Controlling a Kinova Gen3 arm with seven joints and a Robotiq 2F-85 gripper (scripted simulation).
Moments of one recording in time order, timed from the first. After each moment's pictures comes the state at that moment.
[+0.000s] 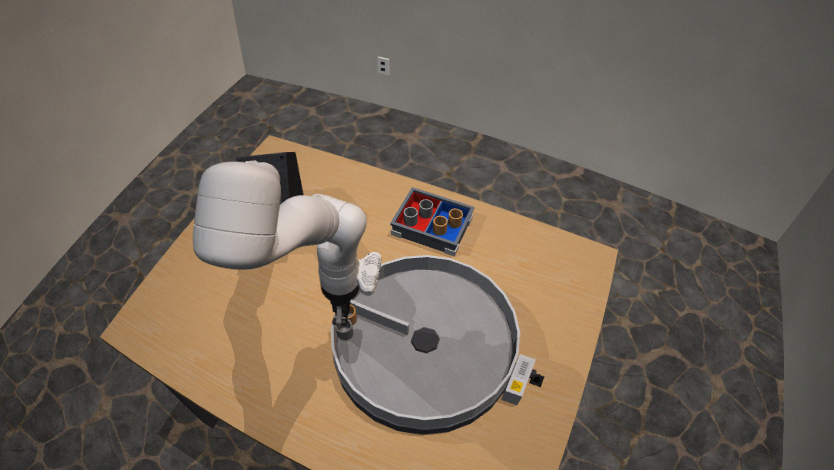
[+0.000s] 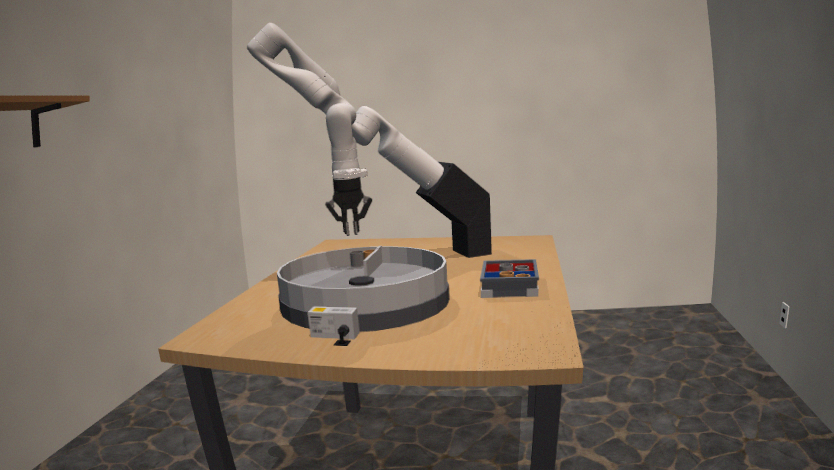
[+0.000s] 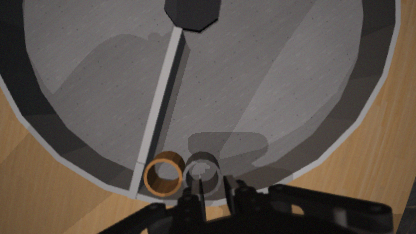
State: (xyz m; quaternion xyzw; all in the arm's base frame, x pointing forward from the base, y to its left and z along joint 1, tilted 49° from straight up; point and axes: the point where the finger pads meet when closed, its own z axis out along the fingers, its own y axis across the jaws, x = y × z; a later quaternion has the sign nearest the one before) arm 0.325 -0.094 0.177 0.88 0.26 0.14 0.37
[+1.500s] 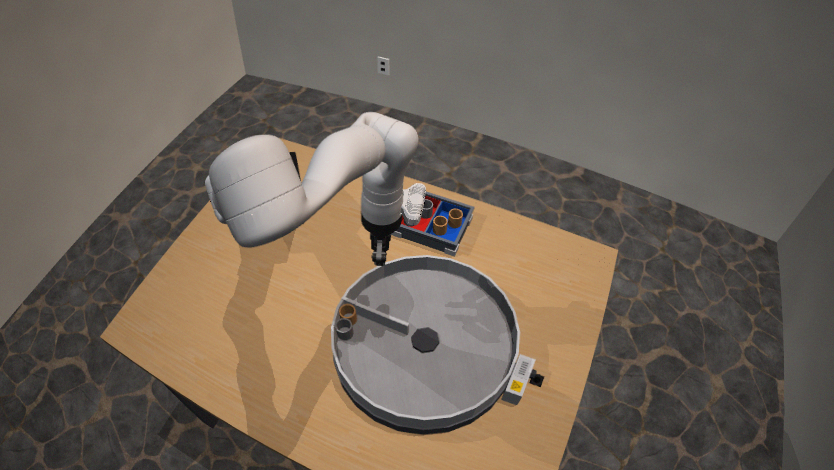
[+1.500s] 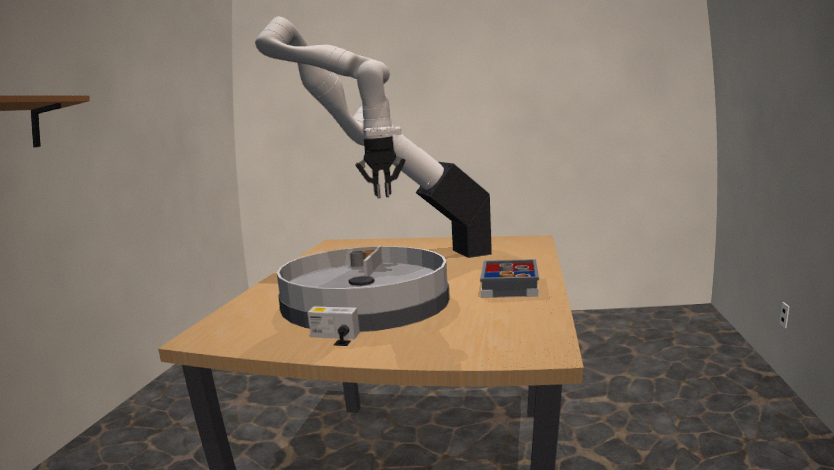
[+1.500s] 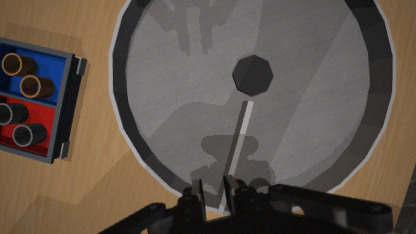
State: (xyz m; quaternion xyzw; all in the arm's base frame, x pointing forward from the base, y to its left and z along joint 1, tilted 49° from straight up) arm 0.310 0.059 0.192 0.88 0.25 0.14 0.37
